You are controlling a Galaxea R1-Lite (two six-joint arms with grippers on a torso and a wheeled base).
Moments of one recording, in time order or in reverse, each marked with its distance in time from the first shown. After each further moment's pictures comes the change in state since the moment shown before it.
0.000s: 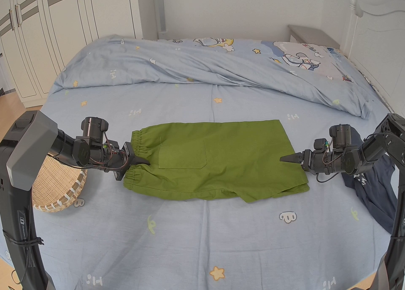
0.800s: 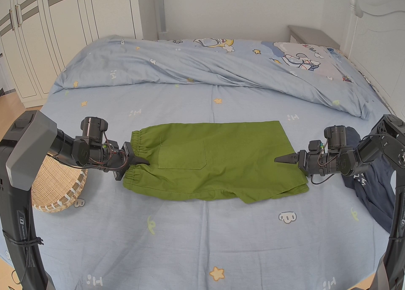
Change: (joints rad) left arm 0.001 -0.004 0.003 0.001 -0.001 -0.003; right arm 0.028 0.035 -0.013 0.015 0.026 0.066
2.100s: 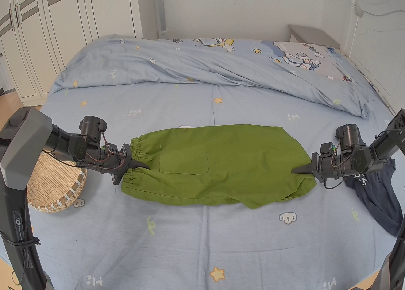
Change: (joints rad) left arm -0.001 -0.040 -0.008 0.173 -0.072 0.004; right arm -0.042 -0.176 0.126 0.114 0.004 -0.024
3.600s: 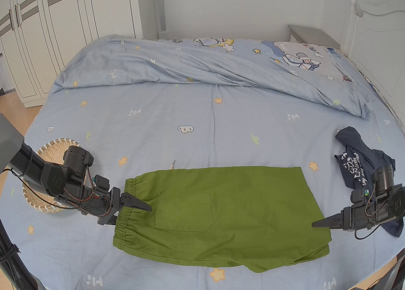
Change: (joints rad) left arm -0.036 -0.320 0.578 -0.039 -0.006 0.348; right arm -0.081 -0.444 0.685 0.013 -0.002 -0.259
